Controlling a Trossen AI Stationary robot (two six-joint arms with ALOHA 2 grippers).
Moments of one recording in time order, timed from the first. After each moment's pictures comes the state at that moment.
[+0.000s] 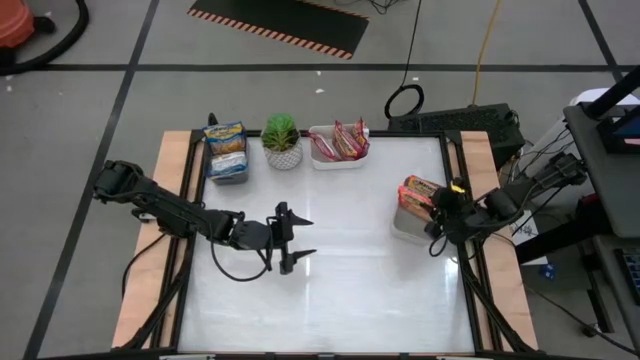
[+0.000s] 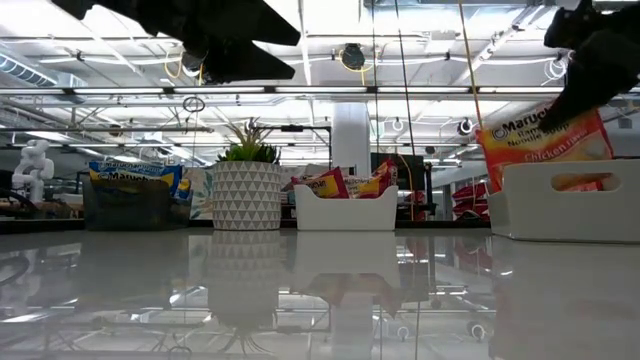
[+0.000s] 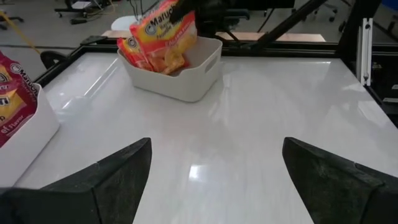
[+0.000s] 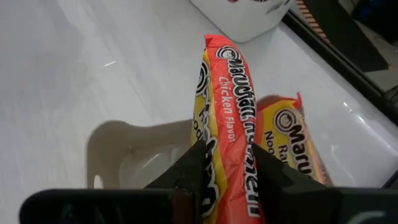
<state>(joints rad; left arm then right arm) -0.32 1.43 0.75 0.30 -0.40 -0.14 0.49 0.66 0.60 -1.13 0.76 0.86</state>
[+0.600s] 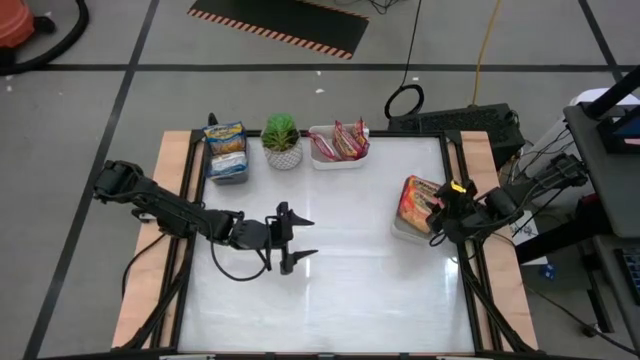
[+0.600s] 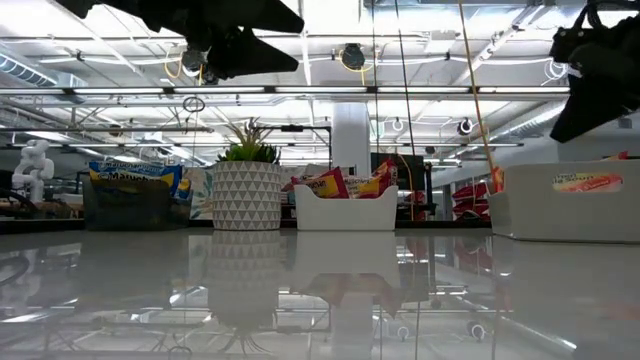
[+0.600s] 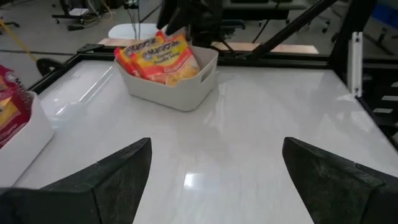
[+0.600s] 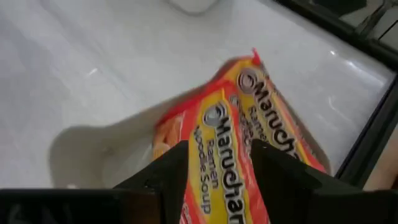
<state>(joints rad) -0.32 1.43 0.75 0.34 -0.39 -0.14 0.46 0.67 0.60 -1.30 0.73 1.19</state>
